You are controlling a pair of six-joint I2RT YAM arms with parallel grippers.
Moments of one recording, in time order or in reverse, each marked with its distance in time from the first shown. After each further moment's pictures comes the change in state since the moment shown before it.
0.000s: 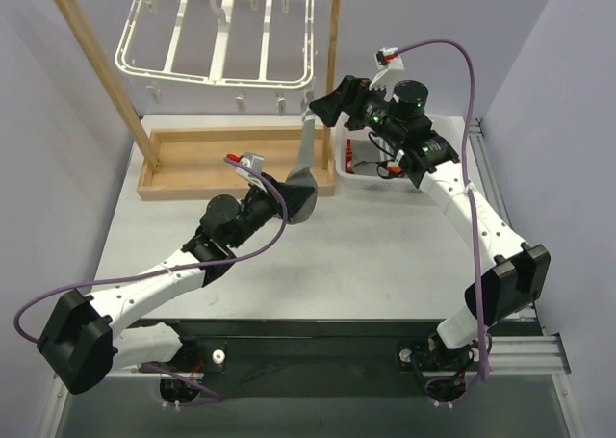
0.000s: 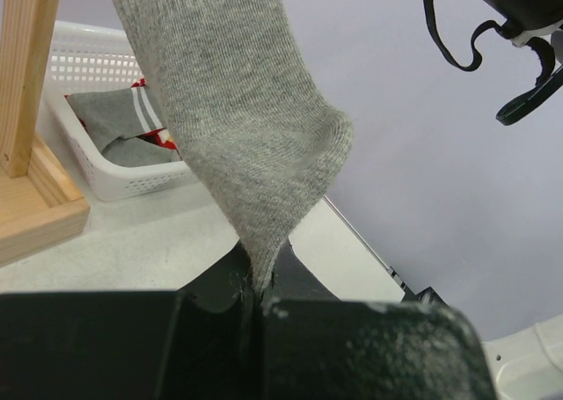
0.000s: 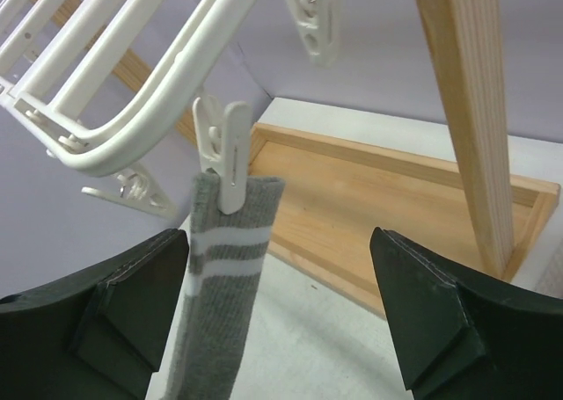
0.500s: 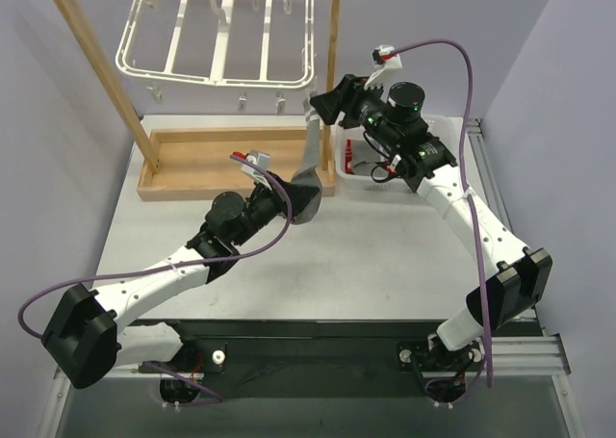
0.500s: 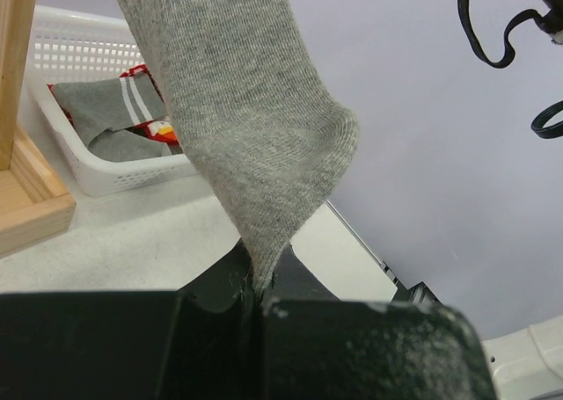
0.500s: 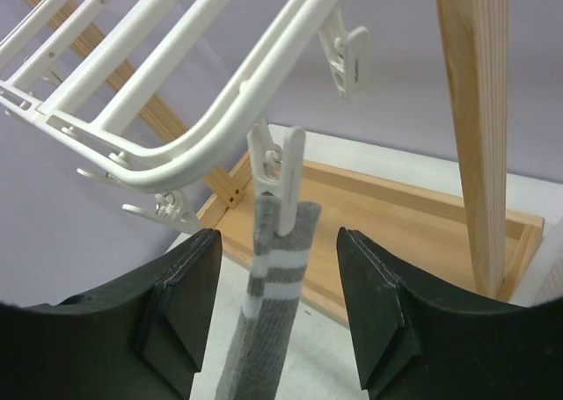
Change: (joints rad) left arm -0.007 0.027 0.029 -0.016 0.016 -0.021; right arm 0.044 -0.032 0.003 -0.001 0.088 -0.045
